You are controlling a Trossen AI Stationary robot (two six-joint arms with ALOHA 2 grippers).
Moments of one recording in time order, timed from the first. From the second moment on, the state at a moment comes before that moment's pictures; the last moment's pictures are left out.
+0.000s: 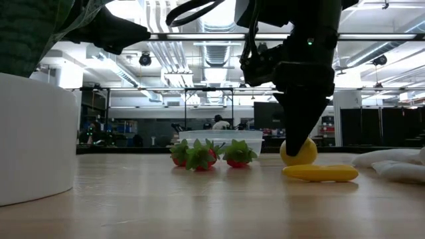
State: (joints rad) left arm 0.05 0.72 0.34 0.38 -0.05 0.19; right arm 0.29 1.93 1.27 -0.79 0.15 0.68
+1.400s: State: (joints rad) left arm 0.05 0.72 0.34 0.37 -0.05 0.19; right arm 0.29 1.93 1.35 -0.86 0.14 0.63
